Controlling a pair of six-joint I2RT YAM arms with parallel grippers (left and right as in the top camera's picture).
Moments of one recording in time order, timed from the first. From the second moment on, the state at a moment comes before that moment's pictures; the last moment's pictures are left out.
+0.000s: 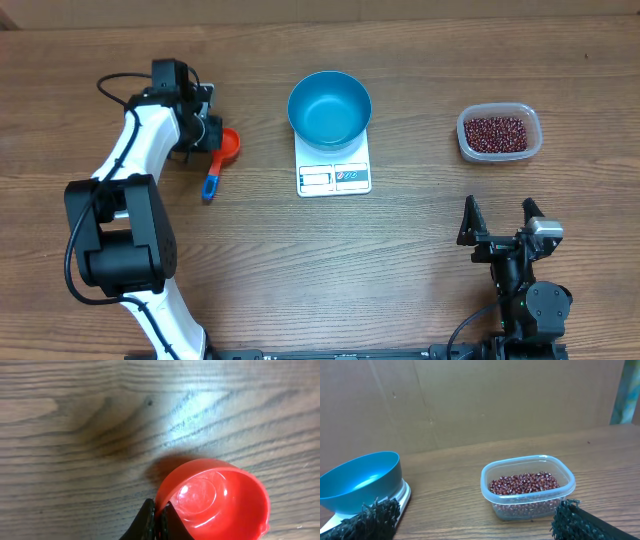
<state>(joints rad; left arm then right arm) 0.07 2.02 1.48 -0.73 0.09 0.06 -0.04 0.01 0.02 -0.03 -0.04 0.15</state>
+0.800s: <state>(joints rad) 0.07 1.65 1.56 -1.13 0.11 -0.74 -0.04 0.01 0.02 -0.03 -0.04 0.15</state>
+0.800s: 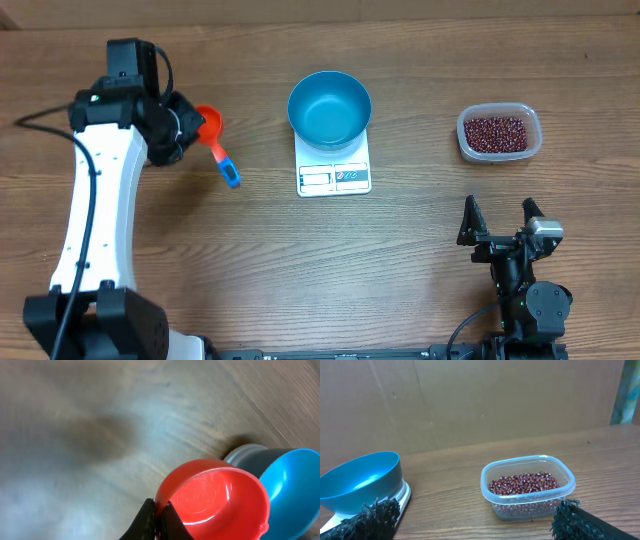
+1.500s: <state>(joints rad) -0.17 1.61 1.56 -1.38 0.13 -1.19 -0.04 0.01 0.02 -0.03 -0.04 0.15</state>
